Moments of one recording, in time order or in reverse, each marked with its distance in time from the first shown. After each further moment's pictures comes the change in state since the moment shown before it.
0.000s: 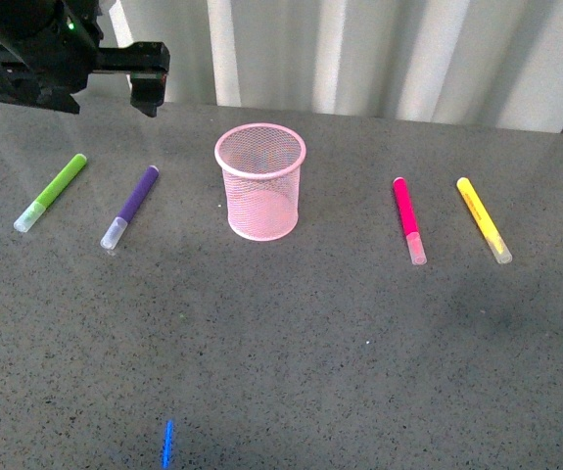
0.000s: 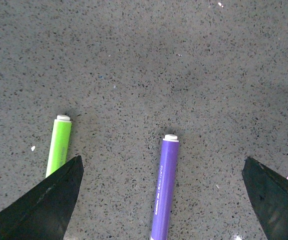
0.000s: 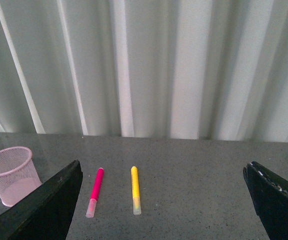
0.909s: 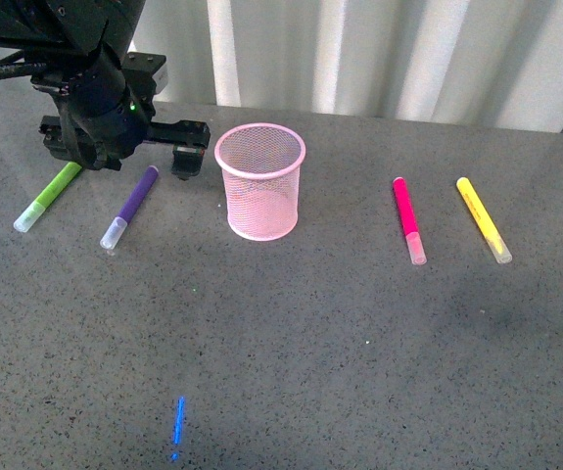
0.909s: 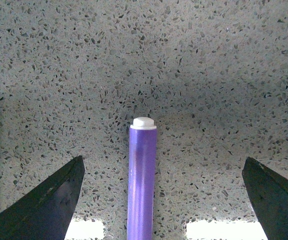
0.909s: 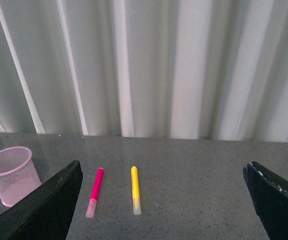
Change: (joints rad) left arm -0.058 0.175 0.070 -0.018 -0.038 0.046; right arm 0.000 0.000 0.000 0.000 0.000 0.000
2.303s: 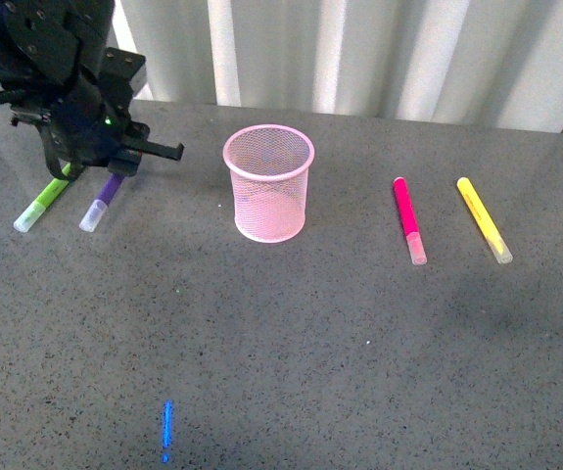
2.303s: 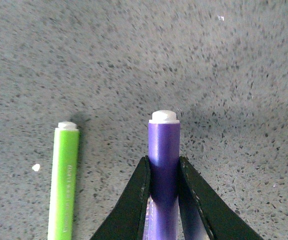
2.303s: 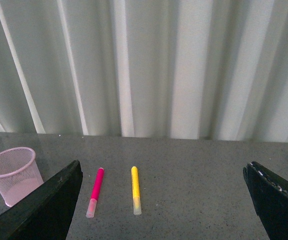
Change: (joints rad) left arm 0.050 -0.058 -0.140 0.229 -0.069 0.124; right arm 0.000 0.000 0.000 0.000 0.000 0.000
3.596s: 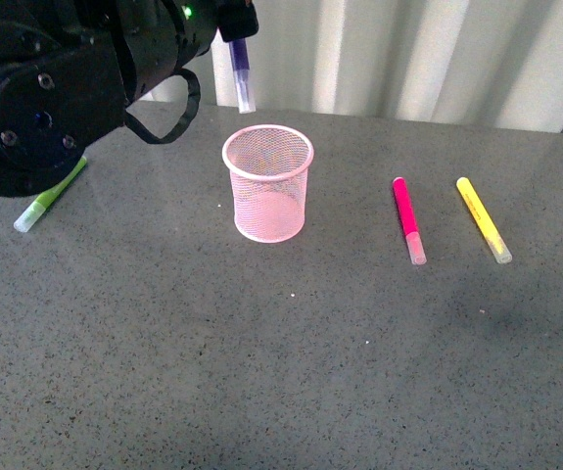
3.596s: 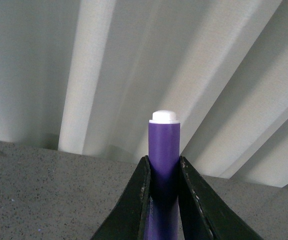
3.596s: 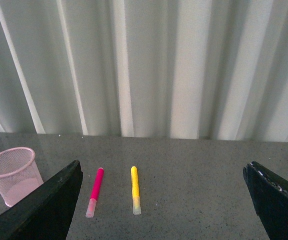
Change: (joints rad) left arm -0.270 -0.247 -0.497 1.136 -0.014 -0.437; right arm 0.000 0.000 0.000 0.000 0.000 0.000
